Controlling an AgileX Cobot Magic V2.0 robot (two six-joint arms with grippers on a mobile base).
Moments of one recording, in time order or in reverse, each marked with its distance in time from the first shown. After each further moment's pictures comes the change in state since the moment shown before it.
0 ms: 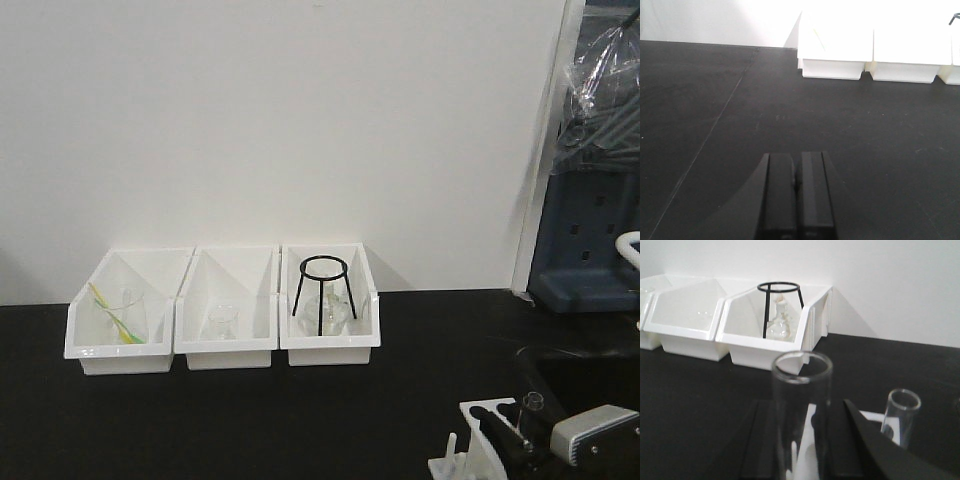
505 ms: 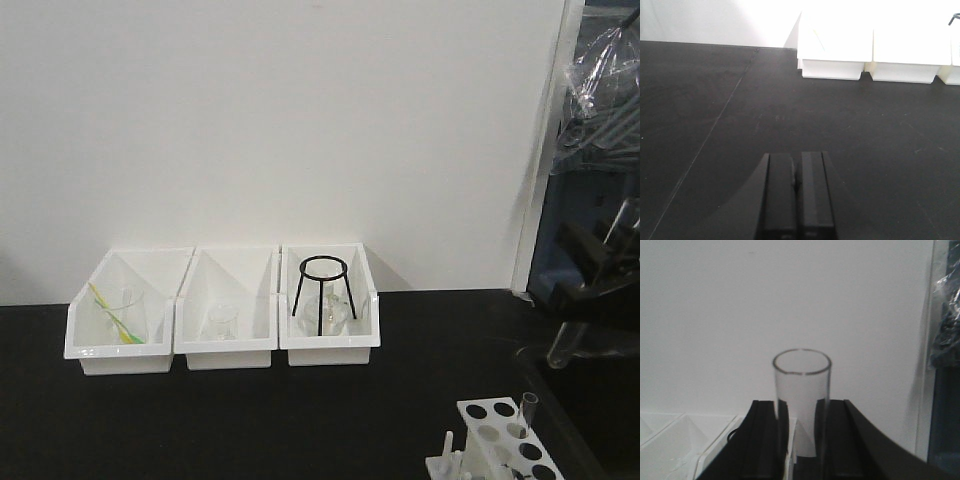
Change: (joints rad) left arm 0.000 0.000 0.000 0.000 0.000 0.000; right arm 0.001 -0.529 -0.393 0.000 0.723 0.227
